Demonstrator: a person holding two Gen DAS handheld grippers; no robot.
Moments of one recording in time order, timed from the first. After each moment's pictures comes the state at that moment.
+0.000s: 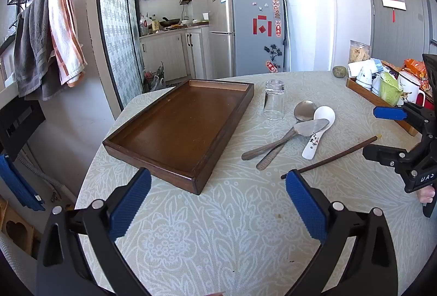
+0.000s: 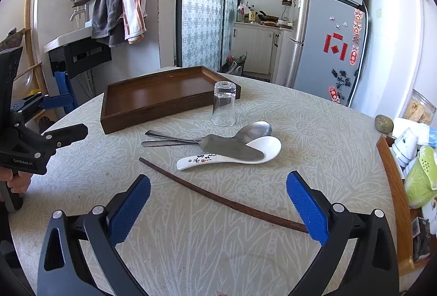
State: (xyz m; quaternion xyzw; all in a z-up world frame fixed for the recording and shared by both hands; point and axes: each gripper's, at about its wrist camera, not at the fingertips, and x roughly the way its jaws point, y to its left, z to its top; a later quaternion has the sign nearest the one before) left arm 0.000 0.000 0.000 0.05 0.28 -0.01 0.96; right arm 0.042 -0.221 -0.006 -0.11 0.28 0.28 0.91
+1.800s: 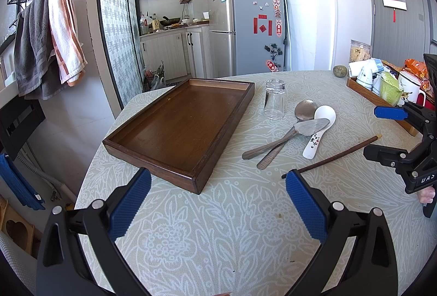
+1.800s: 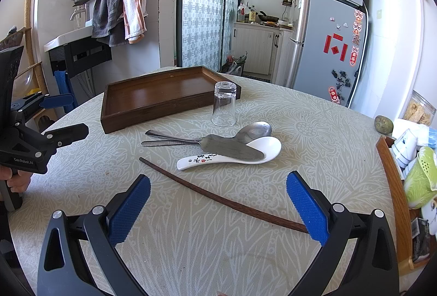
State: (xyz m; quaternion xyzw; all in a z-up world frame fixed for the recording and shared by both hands) left arm 0.000 0.000 0.000 0.05 0.28 -0.01 0.96; right arm 0.041 -0.220 -0.005 -0.11 0.28 0.28 0.91
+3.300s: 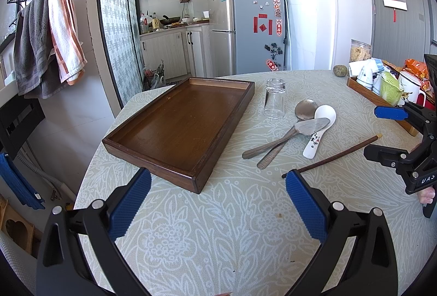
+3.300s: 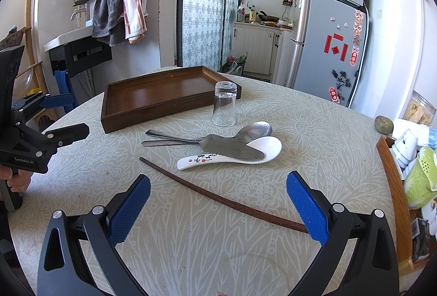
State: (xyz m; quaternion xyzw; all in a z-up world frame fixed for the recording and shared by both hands) left arm 0.002 0.003 -0.004 0.05 0.28 -0.01 0.96; right arm 0.041 -0.219 -0.005 -0.11 0.28 0.27 0.91
